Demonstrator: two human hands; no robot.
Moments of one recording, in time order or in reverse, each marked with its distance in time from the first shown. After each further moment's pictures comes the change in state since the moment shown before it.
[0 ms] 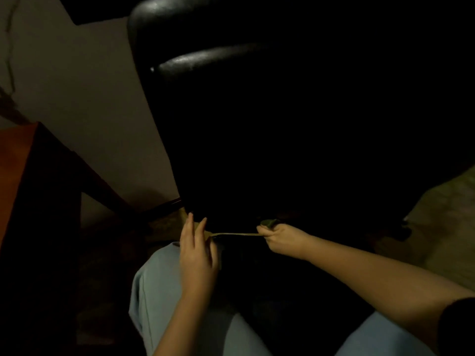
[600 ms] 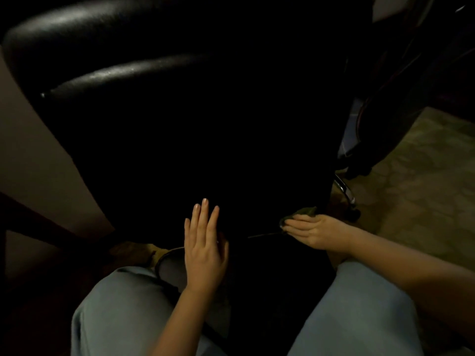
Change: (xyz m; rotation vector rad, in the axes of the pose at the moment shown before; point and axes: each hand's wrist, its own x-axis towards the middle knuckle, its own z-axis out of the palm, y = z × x) left_hand 0.010 0.113 0.063 0.030 0.029 0.420; right_hand -0.186 0.050 0.083 0.053 0.471 0.058
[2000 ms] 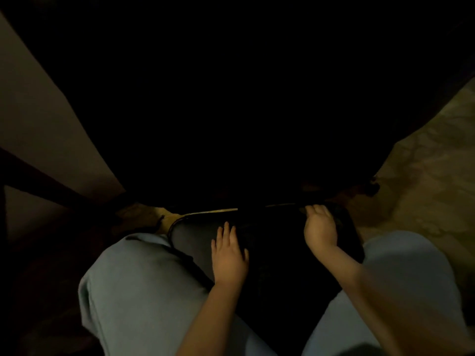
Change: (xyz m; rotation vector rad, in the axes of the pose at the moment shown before) left_hand -0.098 -0.037 0.059 0.098 -0.782 -0.490; right_hand 0.067 -0.117 0.090 0.764 -0.288 1.489
